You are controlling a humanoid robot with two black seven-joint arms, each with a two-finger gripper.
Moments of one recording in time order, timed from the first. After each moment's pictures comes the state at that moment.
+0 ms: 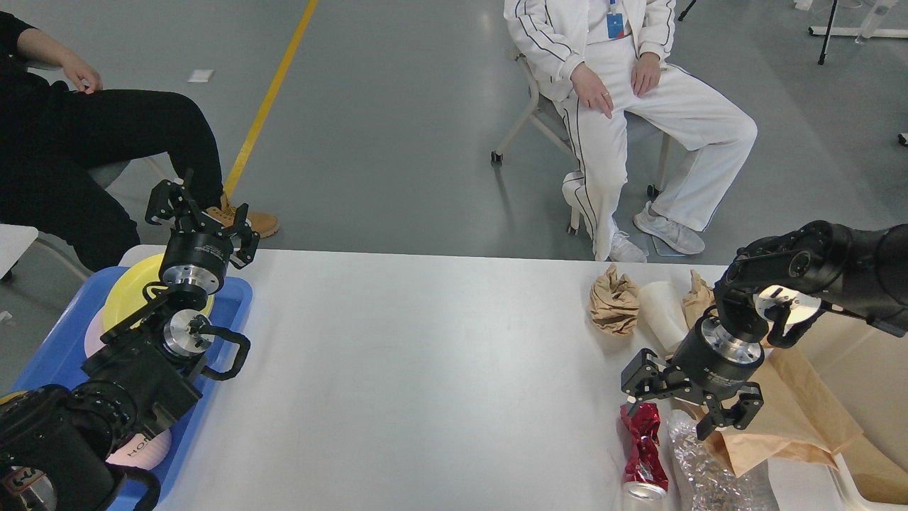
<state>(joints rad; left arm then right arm) -0.84 0.11 -0.58 -0.14 -0.27 -0.40 -0.50 1.55 -0.32 -1.14 1.13 0.04 0.74 -0.14</state>
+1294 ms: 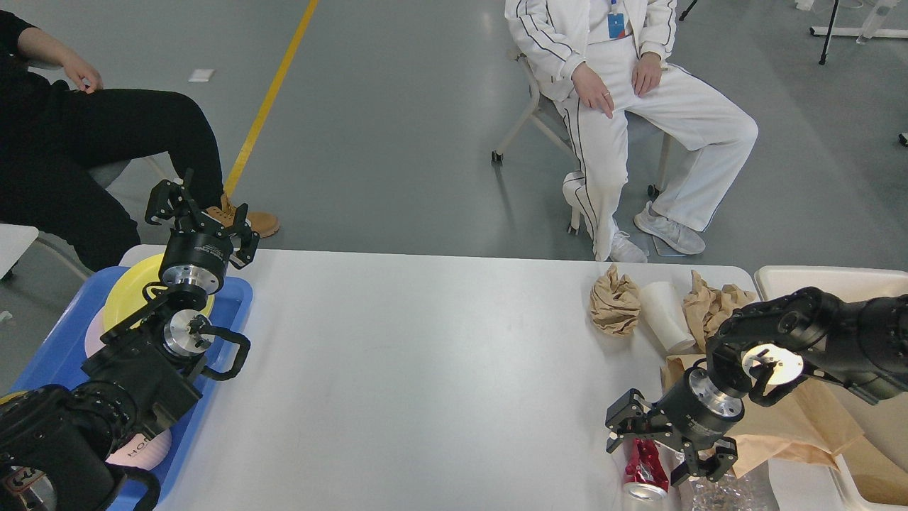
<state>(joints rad) -0.84 0.11 -0.58 -0.14 -0.27 -0.40 -0.50 1.29 -0.34 -0.97 1.03 0.04 0.68 -0.14</state>
